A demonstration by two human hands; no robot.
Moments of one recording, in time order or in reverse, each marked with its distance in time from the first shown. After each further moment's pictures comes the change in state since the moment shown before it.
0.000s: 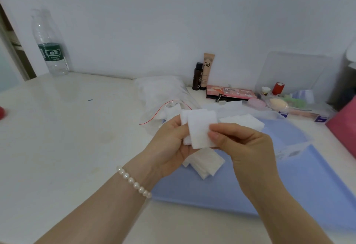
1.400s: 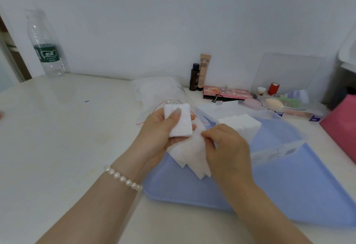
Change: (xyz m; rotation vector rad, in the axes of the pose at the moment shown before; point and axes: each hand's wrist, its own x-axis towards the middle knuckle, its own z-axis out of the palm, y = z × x) left_hand 0.000 0.014 -0.010 0.193 0.121 0.176; right_hand 0.014 0.042 0.003 -1.121 0.128 -0.544
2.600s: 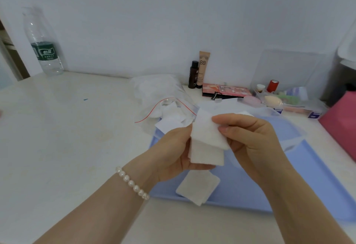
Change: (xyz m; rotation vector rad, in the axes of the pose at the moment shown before) left_hand -0.011 -0.017 0.016 0.071 -0.300 -0.332; right_hand 0.019 0.003 -0.050 1.222 -0.283 0.467
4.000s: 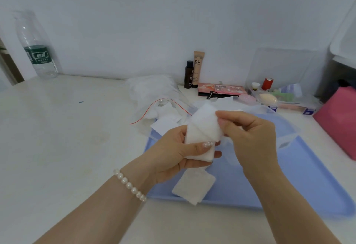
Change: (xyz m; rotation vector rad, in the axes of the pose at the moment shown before) left_hand 0.002 -0.007 -0.001 0.020 -0.104 0.115; right_hand -0.002 0.002 0.001 -0.417 0.322 -0.225
